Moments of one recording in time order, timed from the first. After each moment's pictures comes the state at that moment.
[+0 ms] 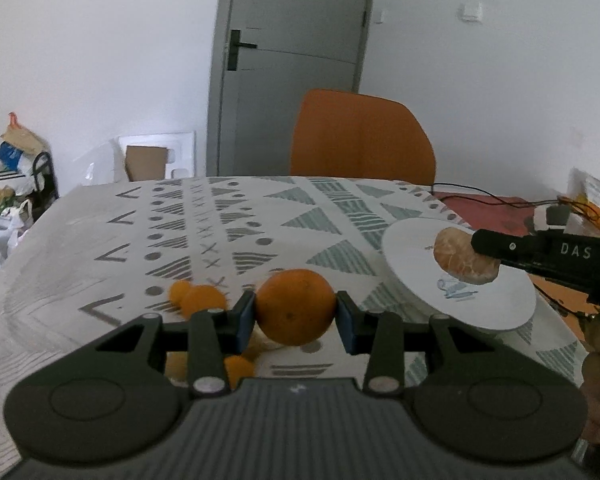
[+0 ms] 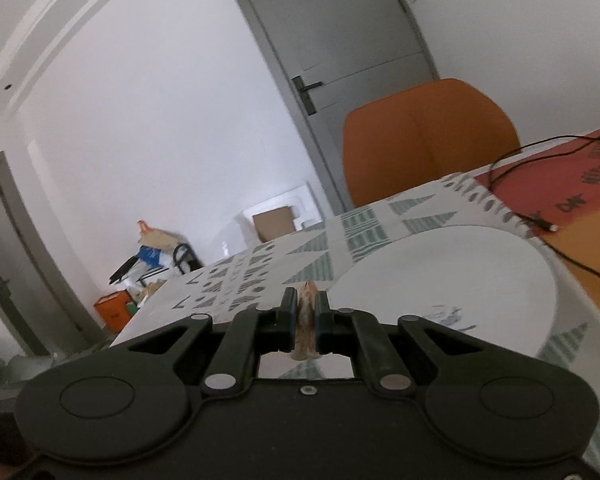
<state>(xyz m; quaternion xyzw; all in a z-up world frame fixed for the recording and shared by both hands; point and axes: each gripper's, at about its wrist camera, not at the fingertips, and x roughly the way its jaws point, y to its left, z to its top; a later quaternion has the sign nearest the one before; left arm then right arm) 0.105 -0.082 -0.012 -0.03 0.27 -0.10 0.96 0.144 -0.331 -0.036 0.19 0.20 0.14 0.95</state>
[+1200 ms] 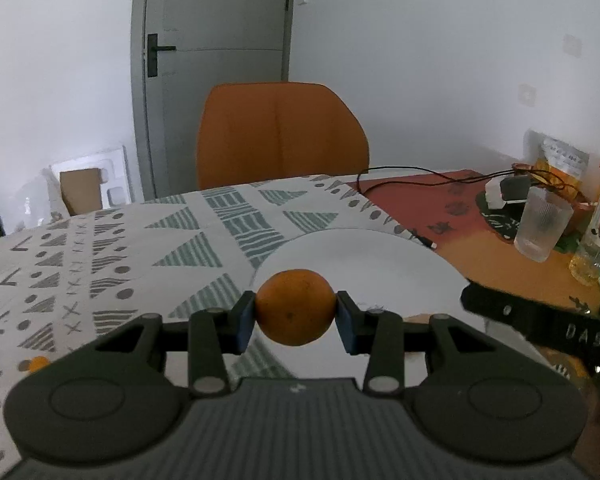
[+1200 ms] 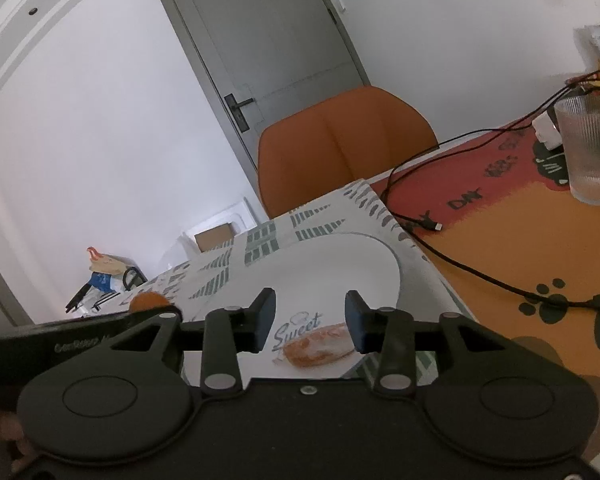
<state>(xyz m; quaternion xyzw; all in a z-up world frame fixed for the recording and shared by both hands) 0.165 -0.194 -0.011 0.02 0.28 -0.18 0.94 0.133 -0.410 -0.058 0.21 0.20 0.07 0.95</state>
